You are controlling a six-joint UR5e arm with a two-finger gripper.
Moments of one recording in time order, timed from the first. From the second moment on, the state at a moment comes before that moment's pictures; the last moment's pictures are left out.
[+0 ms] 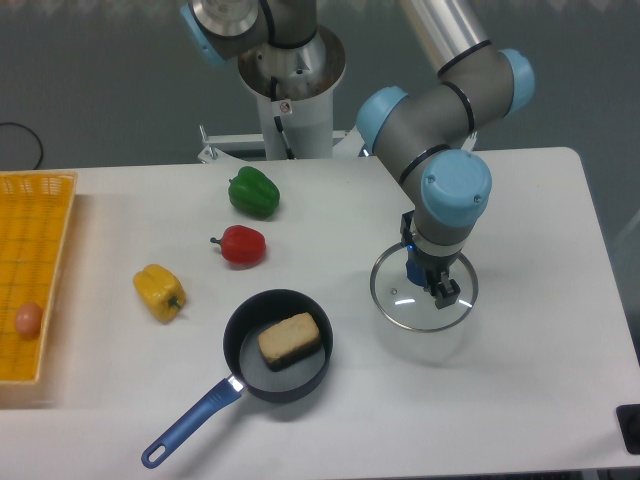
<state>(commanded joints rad) 2.62 -1.98 -1.58 -1.23 1.63 1.76</state>
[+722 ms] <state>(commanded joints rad) 2.60 -1.97 -1.56 -1.29 1.63 1.69</state>
